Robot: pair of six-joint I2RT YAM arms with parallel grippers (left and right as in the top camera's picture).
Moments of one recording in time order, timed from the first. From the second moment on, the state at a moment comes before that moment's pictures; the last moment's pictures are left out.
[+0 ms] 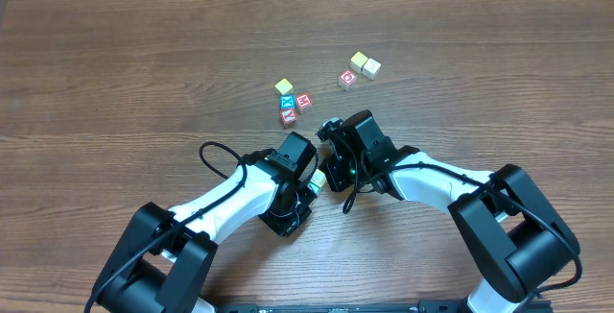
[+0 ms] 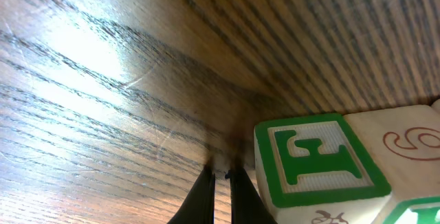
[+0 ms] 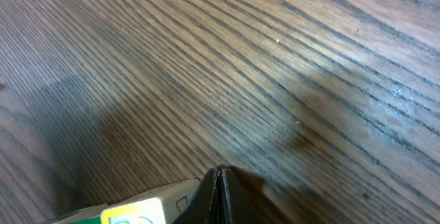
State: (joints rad) left arm -0.58 1.66 0.84 -0.70 0.25 -1.42; right arm 0.60 1.84 0.87 -0.04 -0.36 0.14
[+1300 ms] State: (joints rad) left arm -0.59 1.66 0.84 -0.71 0.25 -1.42; right arm 0.60 1.88 0.88 0.04 -0.40 0.17
